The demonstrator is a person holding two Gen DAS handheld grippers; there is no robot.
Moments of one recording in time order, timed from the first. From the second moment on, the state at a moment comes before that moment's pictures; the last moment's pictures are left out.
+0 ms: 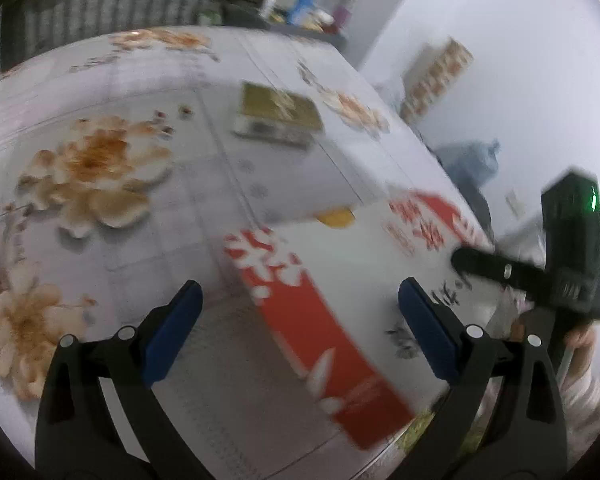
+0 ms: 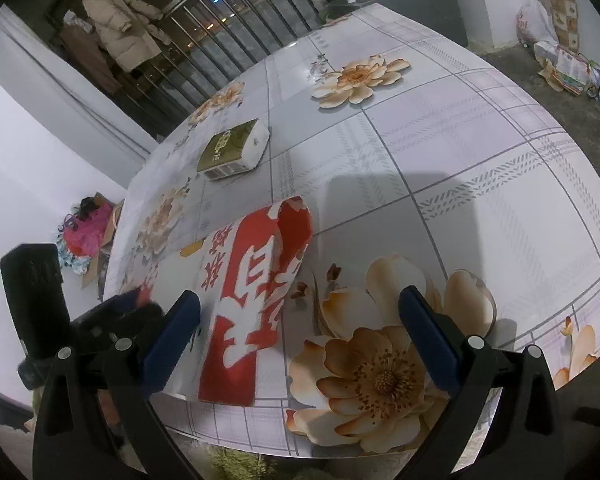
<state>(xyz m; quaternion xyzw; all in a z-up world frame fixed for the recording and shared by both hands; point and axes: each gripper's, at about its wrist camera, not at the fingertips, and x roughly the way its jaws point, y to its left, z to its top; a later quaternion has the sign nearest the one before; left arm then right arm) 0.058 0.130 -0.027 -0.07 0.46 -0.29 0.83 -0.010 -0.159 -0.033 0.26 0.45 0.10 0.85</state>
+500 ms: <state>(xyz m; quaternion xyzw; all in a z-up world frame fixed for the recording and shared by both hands) 0.038 0.108 -0.019 0.02 0.43 -0.31 0.85 -0.012 -0.192 -0.046 0.40 0.44 0.15 0.79</state>
